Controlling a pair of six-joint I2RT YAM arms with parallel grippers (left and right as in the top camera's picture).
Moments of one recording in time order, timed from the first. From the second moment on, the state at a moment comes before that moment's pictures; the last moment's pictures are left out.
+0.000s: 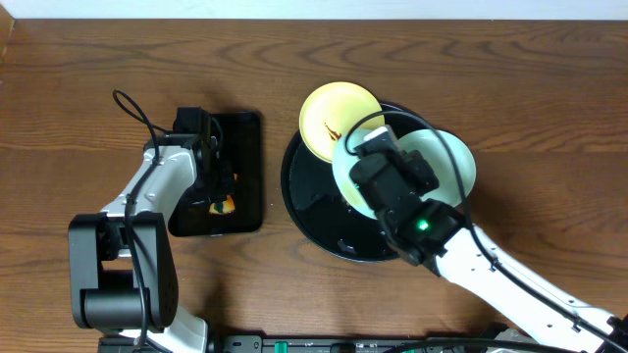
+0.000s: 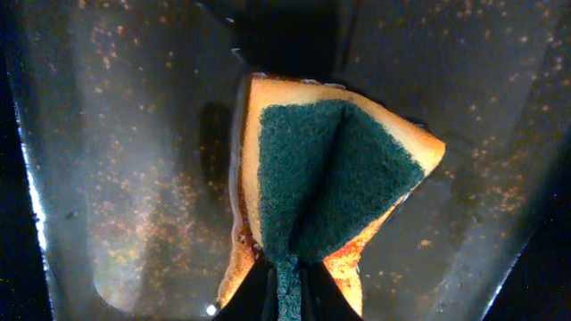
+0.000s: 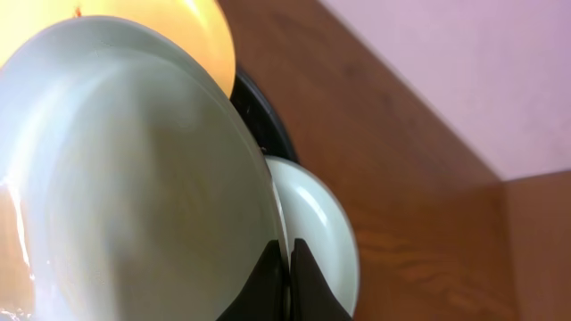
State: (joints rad) left arm 0.01 1.75 1.04 -0.78 0.03 -0.22; right arm 0.77 1.37 0.91 -0.38 0.76 -0.08
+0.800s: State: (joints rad) left arm 0.01 1.75 1.04 -0.78 0.03 -0.22; right arm 0.91 1.37 0.94 -0.17 1.07 -0.44
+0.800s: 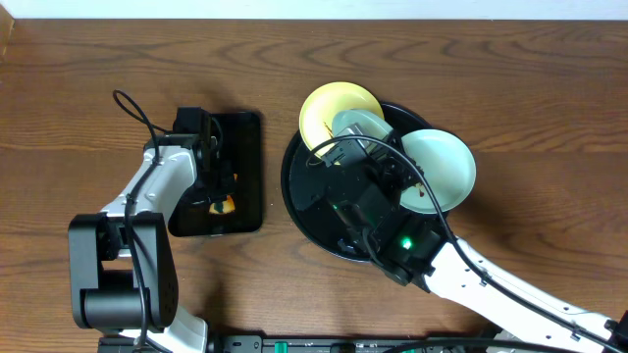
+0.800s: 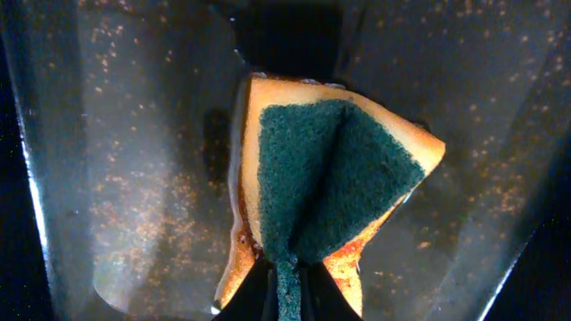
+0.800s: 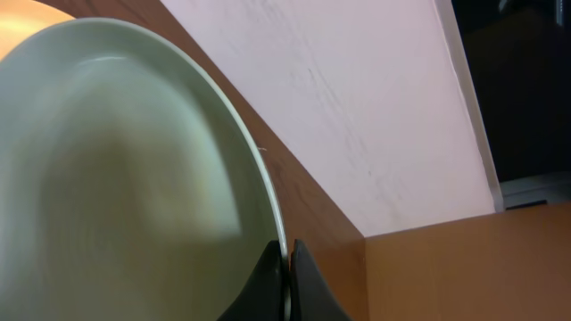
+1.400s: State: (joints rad) left arm 0.01 1.75 1.04 -0.78 0.03 -0.22; right arm 0.74 1.35 0.98 -0.48 0.83 0.04
